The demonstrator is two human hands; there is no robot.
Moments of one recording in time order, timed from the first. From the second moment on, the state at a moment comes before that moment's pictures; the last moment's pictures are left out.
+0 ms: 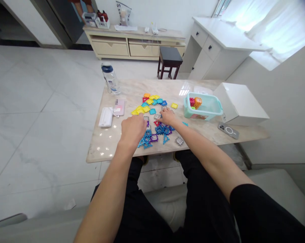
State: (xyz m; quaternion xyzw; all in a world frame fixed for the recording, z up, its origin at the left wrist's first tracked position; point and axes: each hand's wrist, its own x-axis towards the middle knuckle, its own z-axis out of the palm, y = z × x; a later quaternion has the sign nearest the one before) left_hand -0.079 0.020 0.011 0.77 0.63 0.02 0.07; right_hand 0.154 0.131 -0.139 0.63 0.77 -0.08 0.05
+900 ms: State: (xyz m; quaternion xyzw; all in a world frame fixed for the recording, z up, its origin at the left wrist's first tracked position) left_hand -0.076 0.019 0.014 0.74 0.67 0.04 0.07; right_hand 0.150 0.143 -0.152 0.67 0.73 -0.12 0.03
